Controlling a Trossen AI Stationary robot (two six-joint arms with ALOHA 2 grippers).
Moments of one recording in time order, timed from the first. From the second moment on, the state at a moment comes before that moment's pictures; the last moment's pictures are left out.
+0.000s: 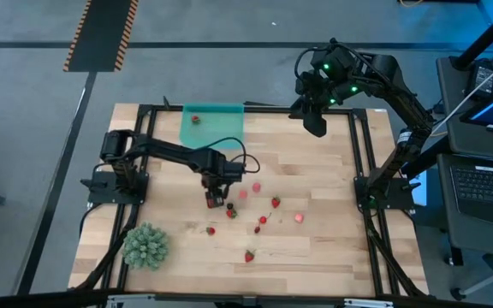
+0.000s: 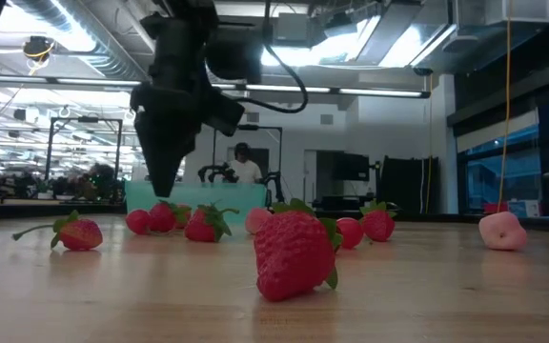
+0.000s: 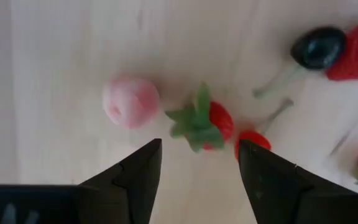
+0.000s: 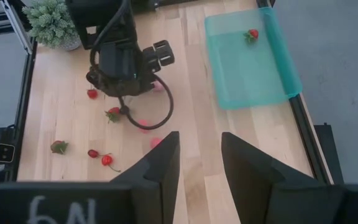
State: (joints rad) left arm 0.02 1.81 1.23 -0.99 0.02 -0.26; right arm -0.40 1.69 2.33 -1.49 -0.25 -0.17
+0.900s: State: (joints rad) left arm 0.01 1.81 1.15 -0.85 -0.02 -0.47; right arm -0.40 1.69 2.33 -1.48 -0.25 -0.17
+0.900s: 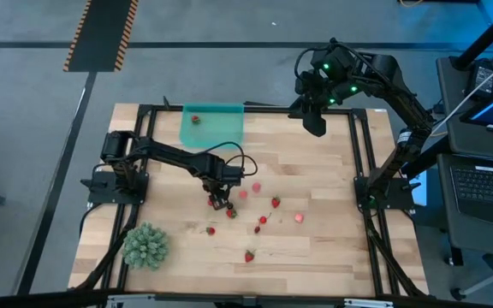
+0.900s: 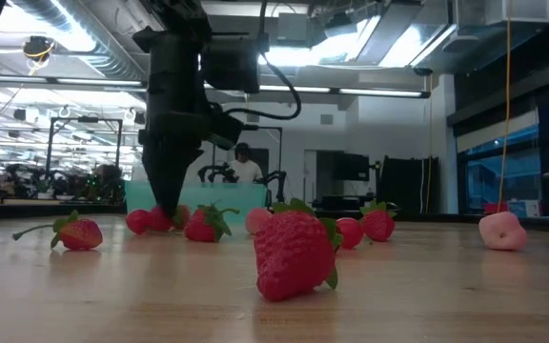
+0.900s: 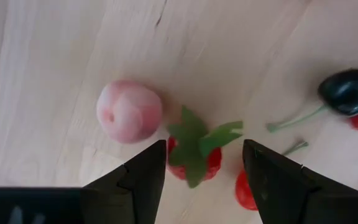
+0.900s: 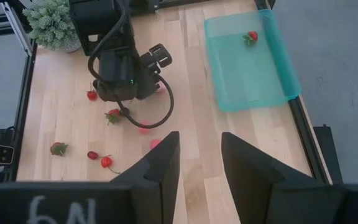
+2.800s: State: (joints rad) left arm 0.01 1.78 1.31 -1.08 -0.08 -0.41; right arm -0.40 1.69 2.33 -1.49 -0.25 -0.17
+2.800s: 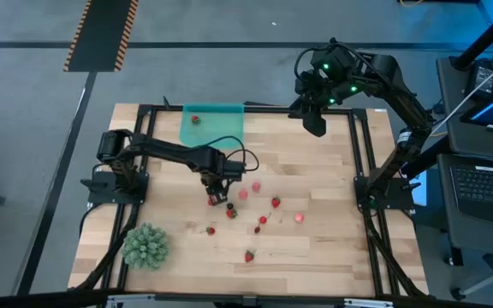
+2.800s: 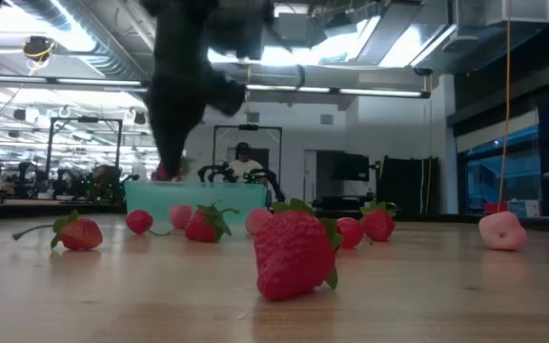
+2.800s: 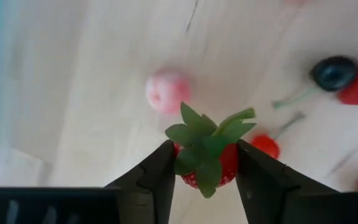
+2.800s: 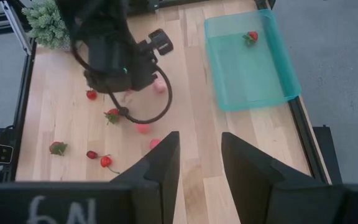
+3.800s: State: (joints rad) left arm 0.63 1.55 1.62 -1.23 -0.13 -0.11; right arm -0.40 1.69 2.33 -1.46 -0.25 -0.22
